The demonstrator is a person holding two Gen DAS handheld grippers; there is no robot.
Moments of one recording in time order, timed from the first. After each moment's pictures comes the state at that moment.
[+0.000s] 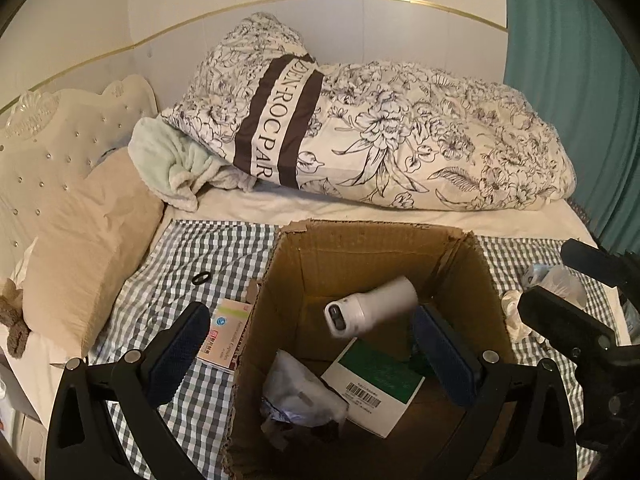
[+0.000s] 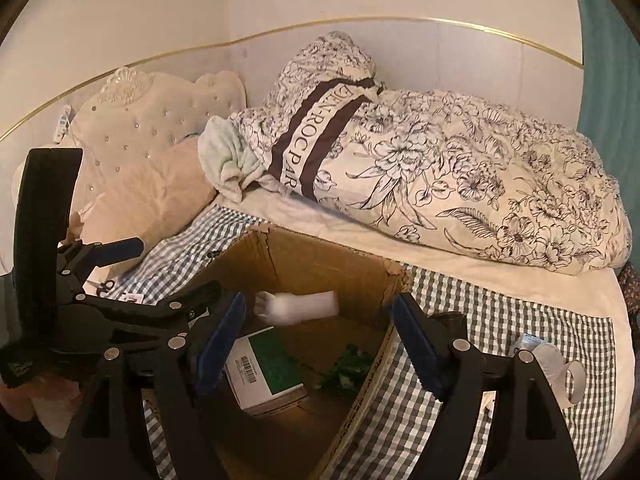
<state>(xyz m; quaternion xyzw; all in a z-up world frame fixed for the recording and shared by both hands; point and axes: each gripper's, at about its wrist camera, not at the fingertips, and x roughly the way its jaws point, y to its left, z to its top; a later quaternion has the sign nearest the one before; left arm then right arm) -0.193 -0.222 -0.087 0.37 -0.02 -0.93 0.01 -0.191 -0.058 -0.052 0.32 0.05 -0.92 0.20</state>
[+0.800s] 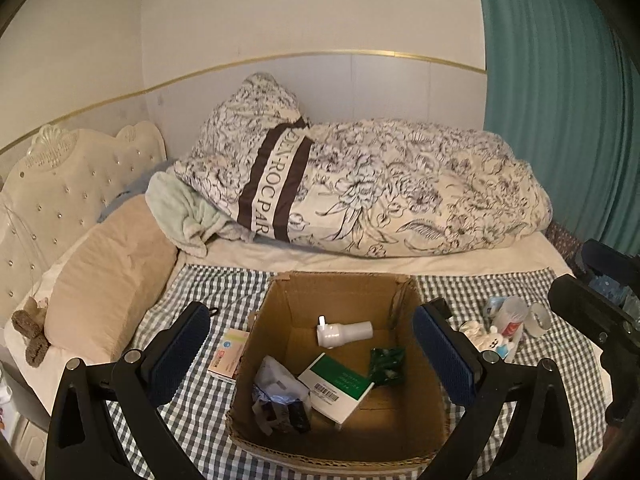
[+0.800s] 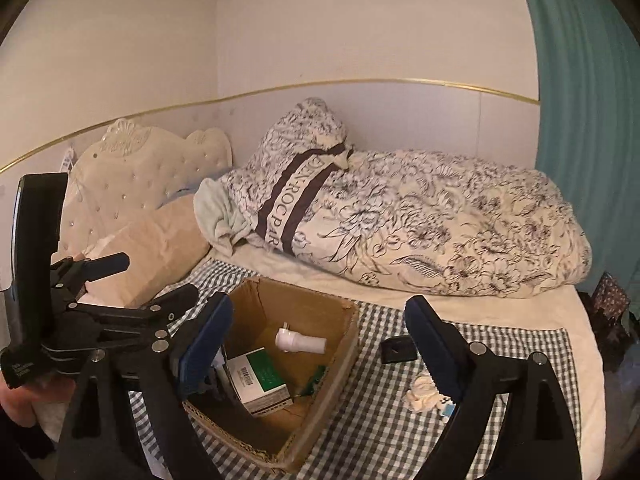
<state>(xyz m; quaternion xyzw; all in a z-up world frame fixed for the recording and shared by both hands) -0.115 -0.184 -0.004 0.29 -0.02 -0.96 0.01 -0.102 -0.001 0.031 0.23 0.03 -0.96 0.17</state>
